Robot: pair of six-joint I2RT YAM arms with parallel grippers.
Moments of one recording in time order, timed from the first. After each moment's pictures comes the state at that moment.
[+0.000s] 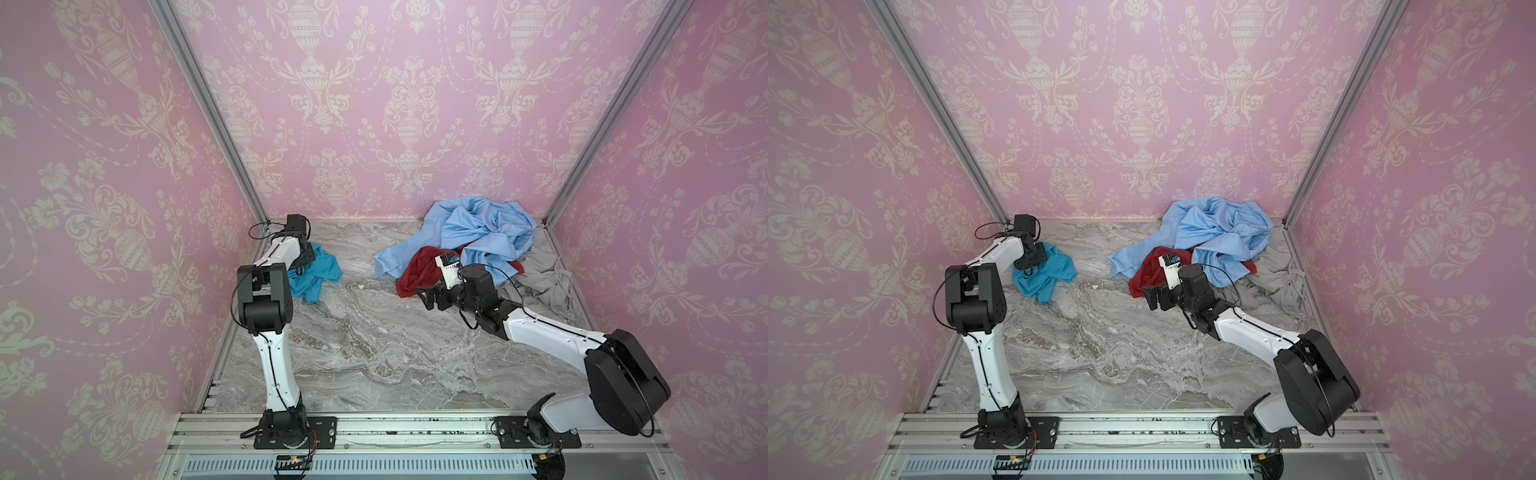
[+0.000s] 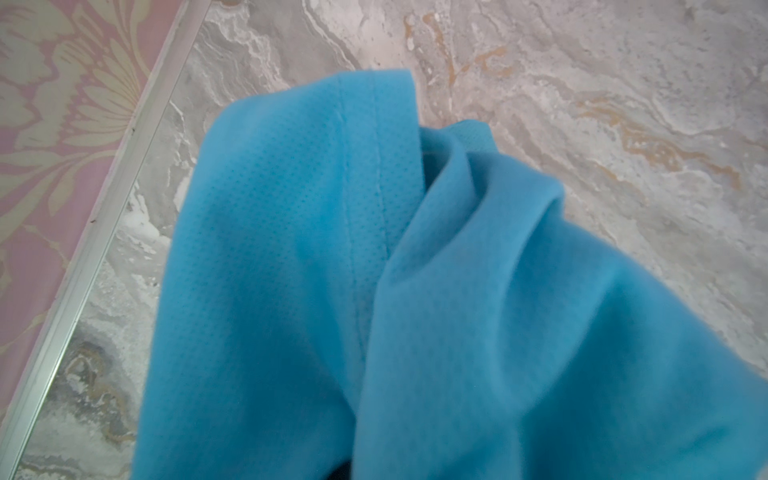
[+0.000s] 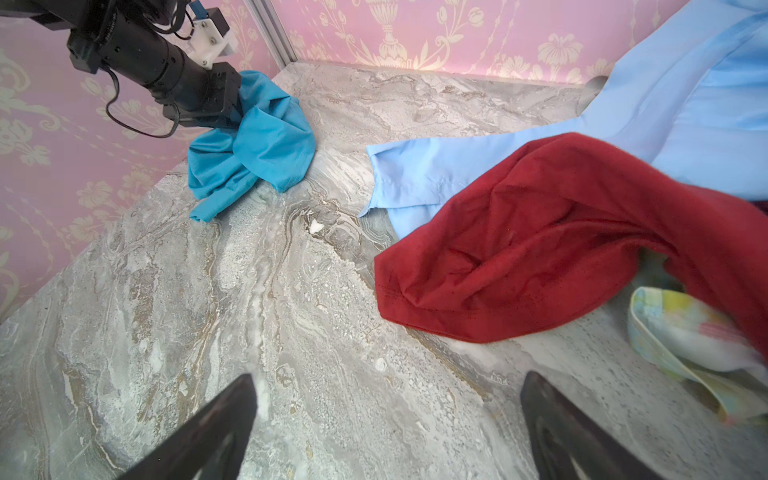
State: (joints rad) left arm 0.12 2.20 1.74 -0.63 -0.22 -0.28; right arm 0.54 1.47 0.80 0.19 -0.14 0.21
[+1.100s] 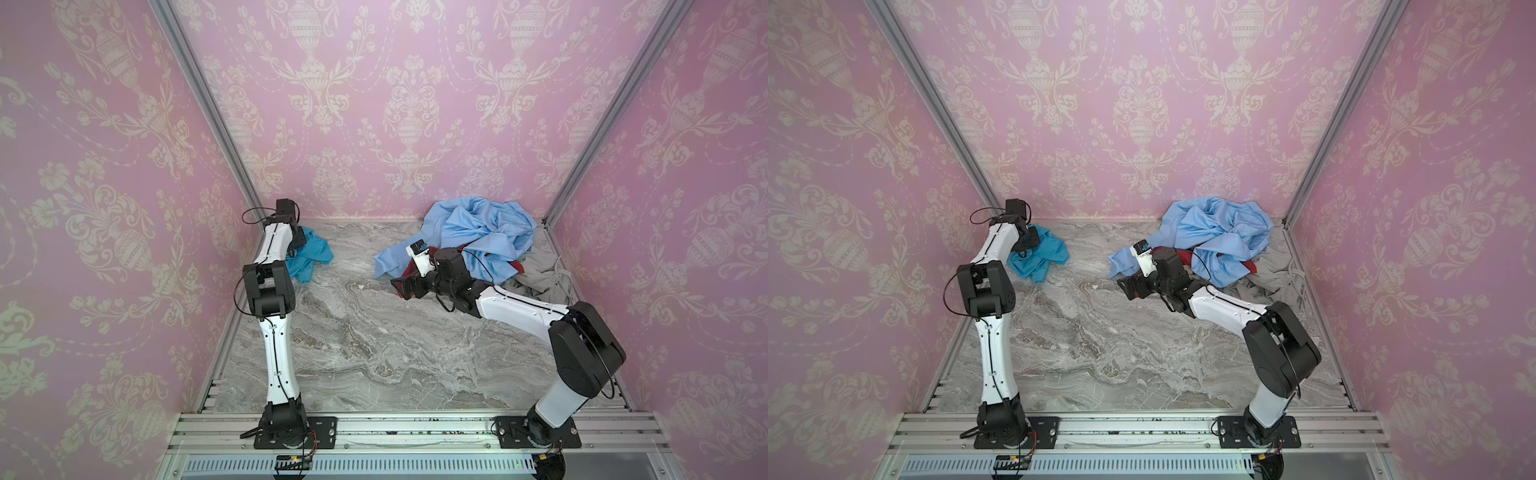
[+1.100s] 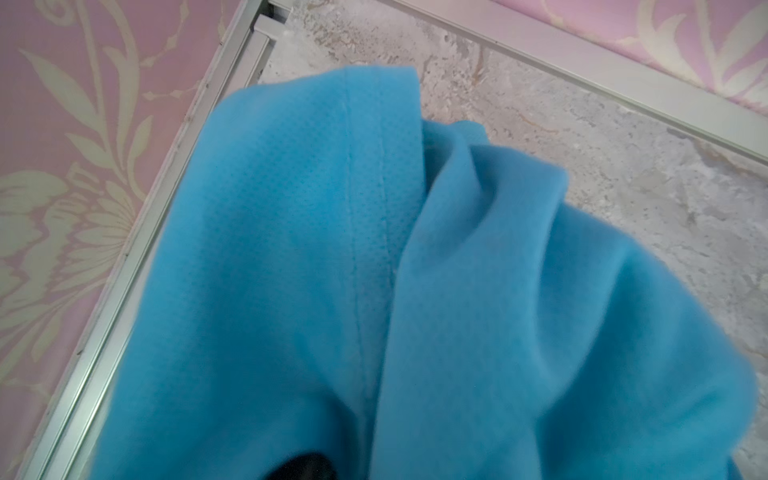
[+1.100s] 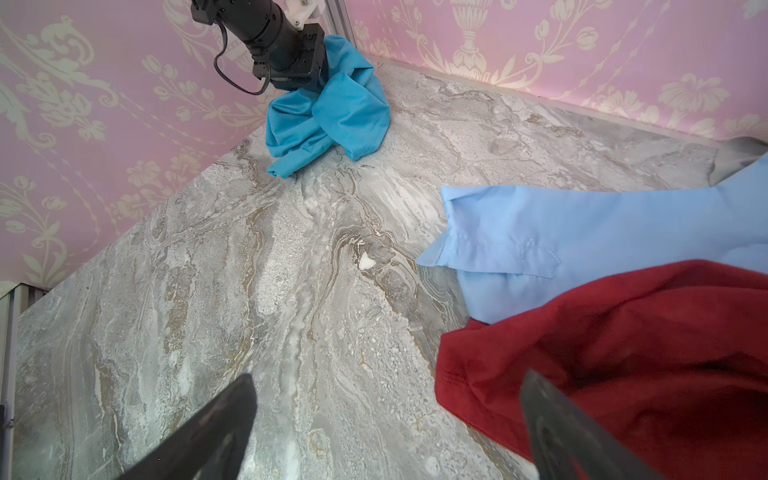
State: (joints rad) left arm 0.18 2.52 2.31 -0.84 -0.16 -0.25; right arm 0.60 1.69 1.08 0.13 -0.23 0.13
